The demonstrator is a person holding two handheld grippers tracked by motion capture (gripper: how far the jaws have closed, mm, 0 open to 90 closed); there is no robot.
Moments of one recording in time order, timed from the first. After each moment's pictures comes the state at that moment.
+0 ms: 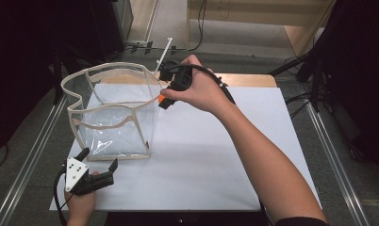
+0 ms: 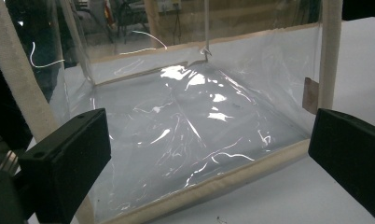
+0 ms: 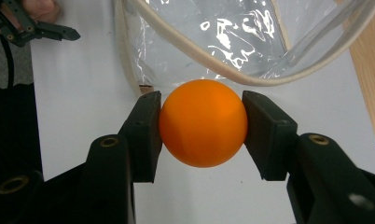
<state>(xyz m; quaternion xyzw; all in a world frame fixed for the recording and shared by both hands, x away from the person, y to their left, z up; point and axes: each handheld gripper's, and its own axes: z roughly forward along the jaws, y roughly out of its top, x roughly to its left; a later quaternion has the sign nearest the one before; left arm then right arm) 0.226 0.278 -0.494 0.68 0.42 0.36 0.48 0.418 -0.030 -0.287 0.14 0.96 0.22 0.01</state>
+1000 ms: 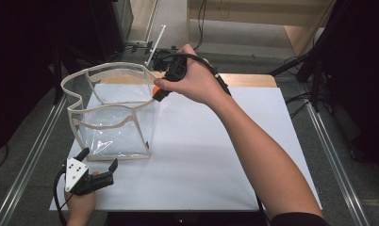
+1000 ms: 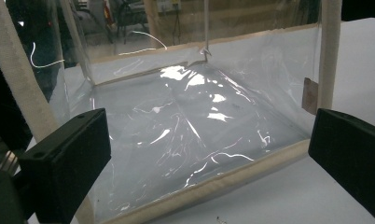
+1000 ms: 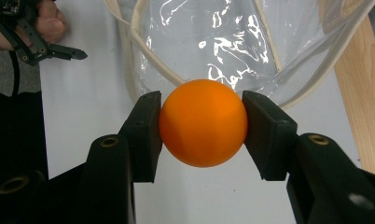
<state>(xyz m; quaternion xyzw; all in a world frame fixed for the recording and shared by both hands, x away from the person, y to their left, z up) 0.226 0.278 -0.494 0.68 0.42 0.36 0.48 0.423 -0.018 -0.262 0.13 0.96 0.23 0.02</state>
